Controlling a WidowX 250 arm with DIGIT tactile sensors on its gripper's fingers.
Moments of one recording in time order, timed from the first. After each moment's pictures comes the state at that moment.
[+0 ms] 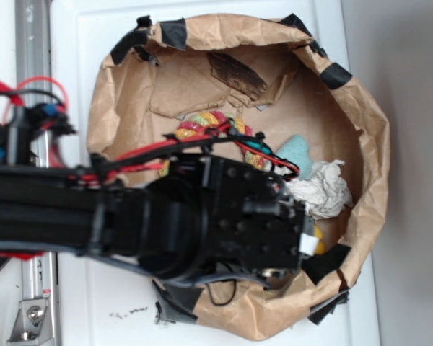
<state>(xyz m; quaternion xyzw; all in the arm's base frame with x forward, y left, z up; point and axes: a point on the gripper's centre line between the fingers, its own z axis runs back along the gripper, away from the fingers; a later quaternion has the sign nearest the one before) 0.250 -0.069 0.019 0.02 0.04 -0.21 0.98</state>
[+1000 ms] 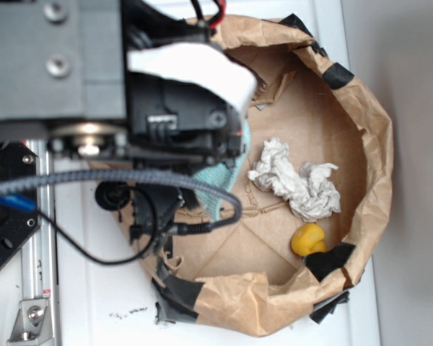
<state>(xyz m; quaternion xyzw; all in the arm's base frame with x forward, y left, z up) 0.221 -0.009 0.170 0.02 -0.05 -0.08 1.00</state>
